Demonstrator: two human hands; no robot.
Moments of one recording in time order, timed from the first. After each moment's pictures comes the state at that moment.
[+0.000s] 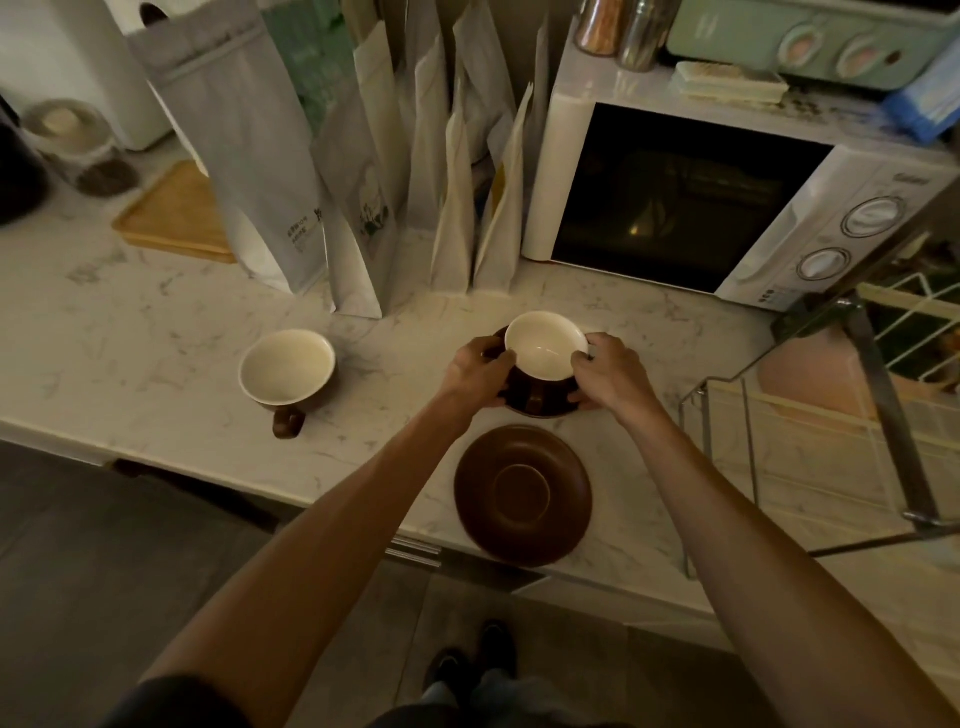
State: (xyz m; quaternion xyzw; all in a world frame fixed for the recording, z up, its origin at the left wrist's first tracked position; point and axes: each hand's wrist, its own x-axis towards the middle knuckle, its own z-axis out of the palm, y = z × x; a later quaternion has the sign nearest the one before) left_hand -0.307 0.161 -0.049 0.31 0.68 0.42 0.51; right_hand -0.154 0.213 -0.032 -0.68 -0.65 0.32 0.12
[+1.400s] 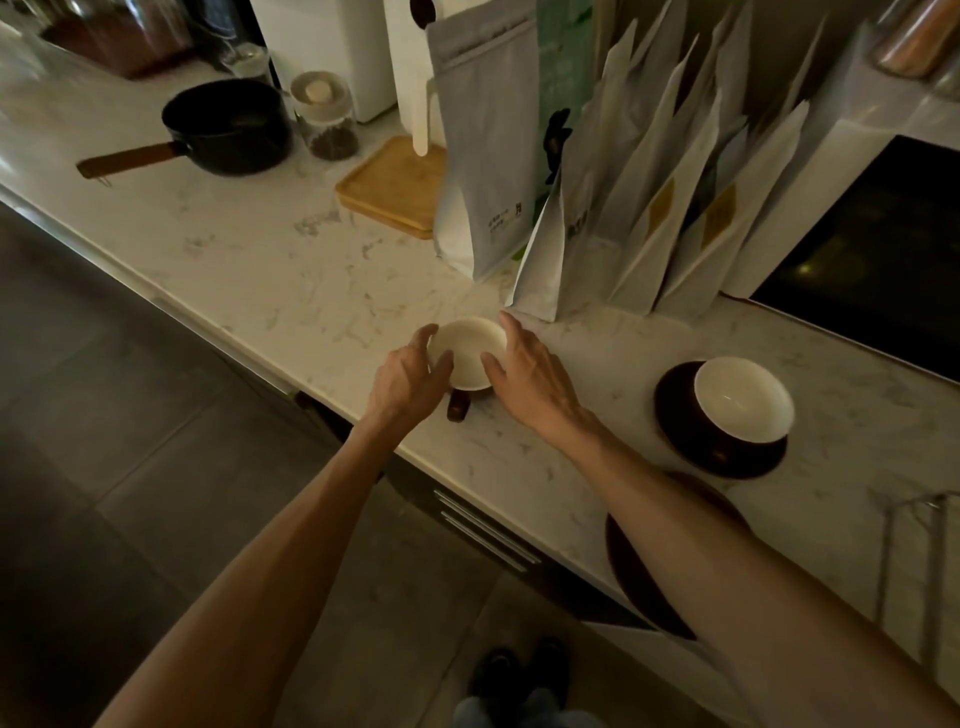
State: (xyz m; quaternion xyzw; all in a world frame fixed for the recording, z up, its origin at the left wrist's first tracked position) left_hand -0.515 0.043 -0.064 0.38 0.85 0.31 0.19; right_hand -0.392 0.148 -0.067 -0.37 -0.89 0.26 0.09
